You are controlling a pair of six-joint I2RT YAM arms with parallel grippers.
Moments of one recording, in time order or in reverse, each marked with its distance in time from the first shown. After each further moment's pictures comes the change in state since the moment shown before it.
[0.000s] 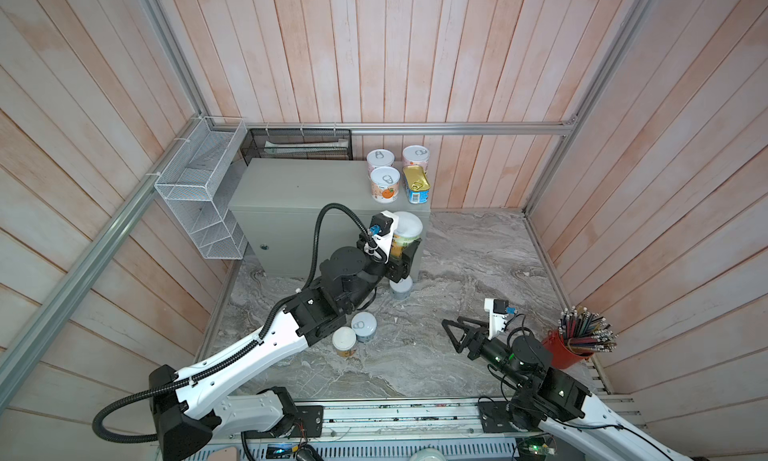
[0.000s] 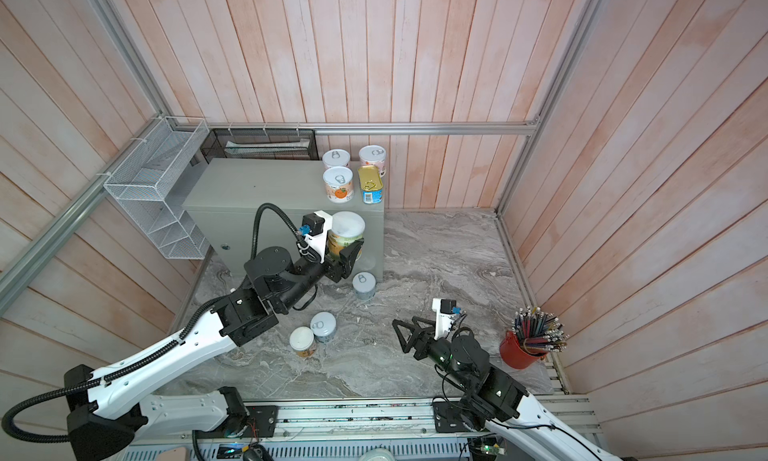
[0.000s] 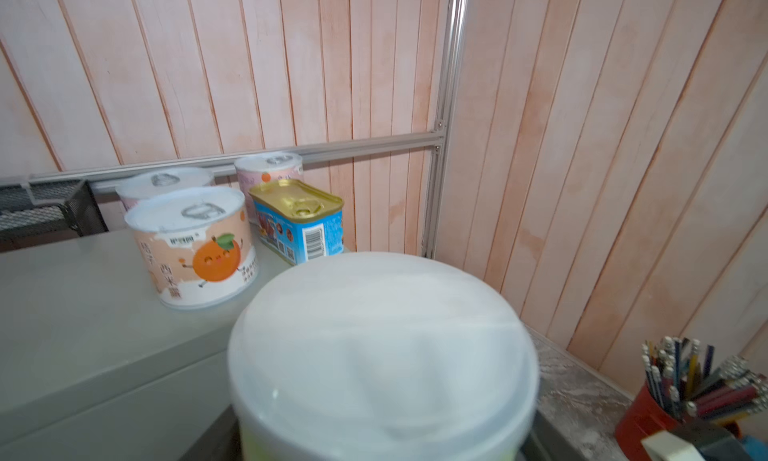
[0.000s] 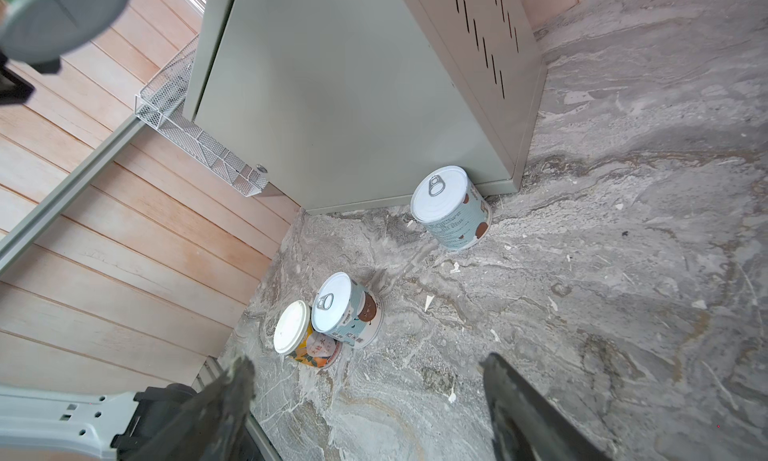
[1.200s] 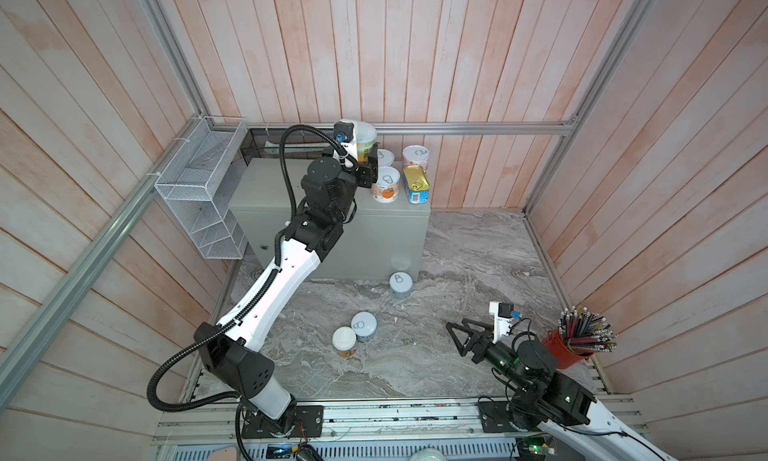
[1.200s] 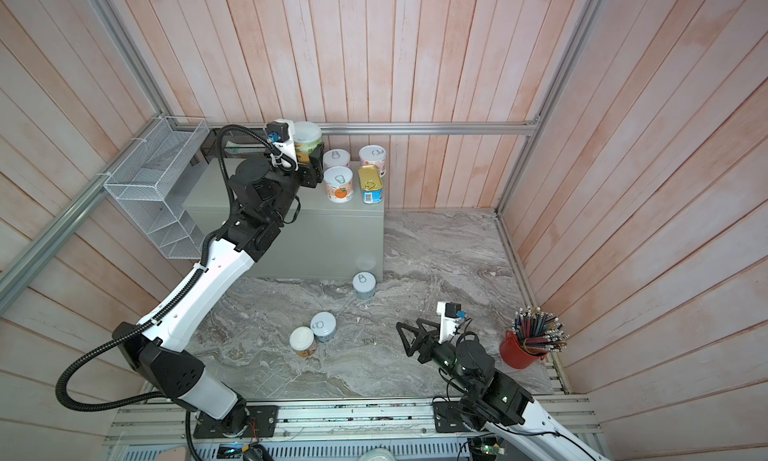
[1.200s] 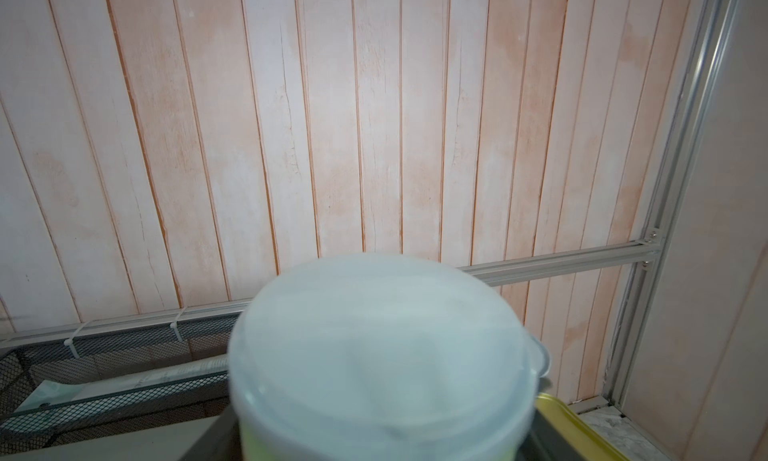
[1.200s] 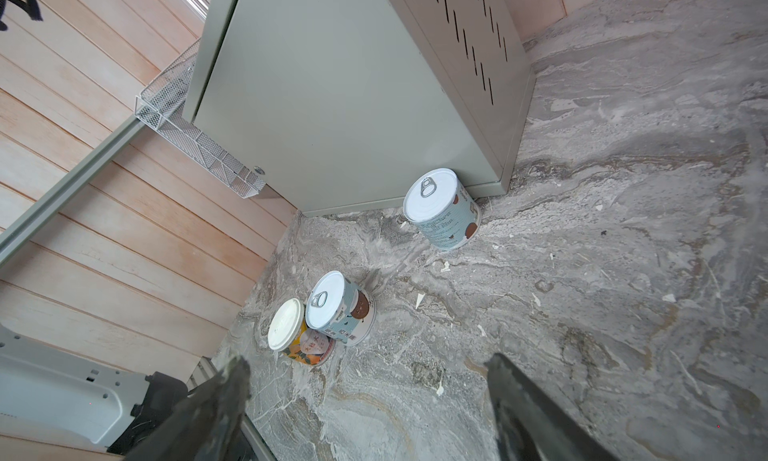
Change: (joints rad) left arm 0.417 0.394 0.538 -0.017 0.053 0.072; right arm 0.000 -0.095 -0.014 -0.076 0.016 -0.017
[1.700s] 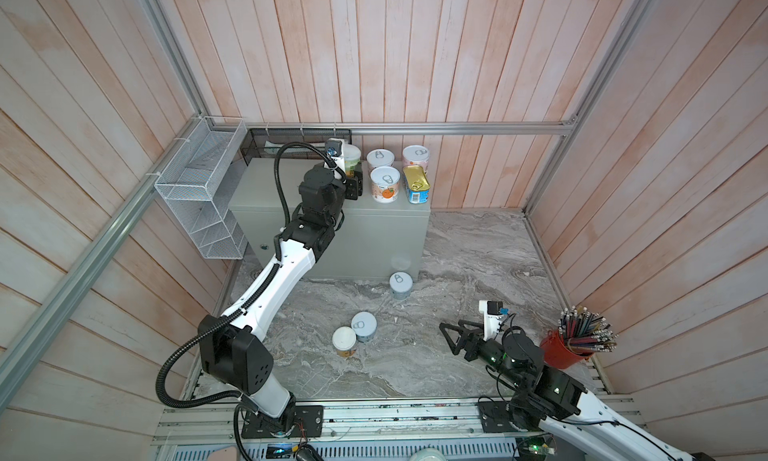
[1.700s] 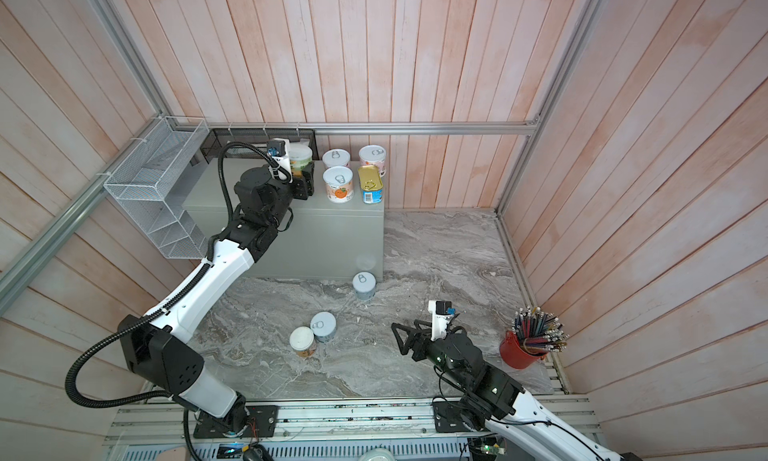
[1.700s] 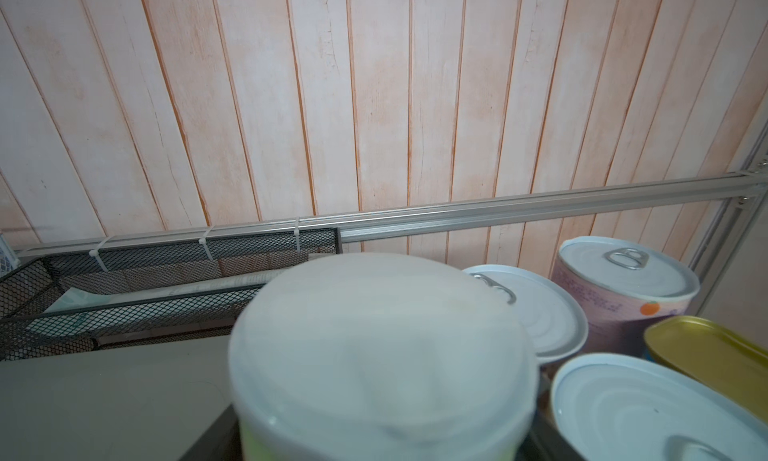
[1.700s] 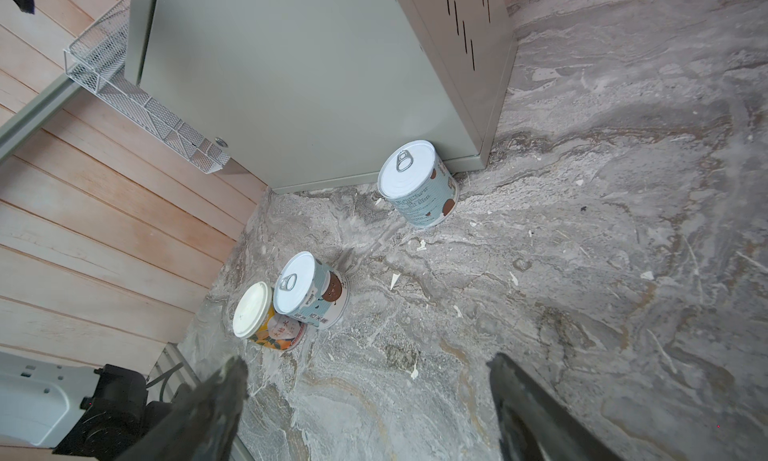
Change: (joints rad) left arm 0.109 0.005 -0.140 0.031 0.044 -0.035; right arm 0.000 0.154 0.006 0.034 0.004 -0.017
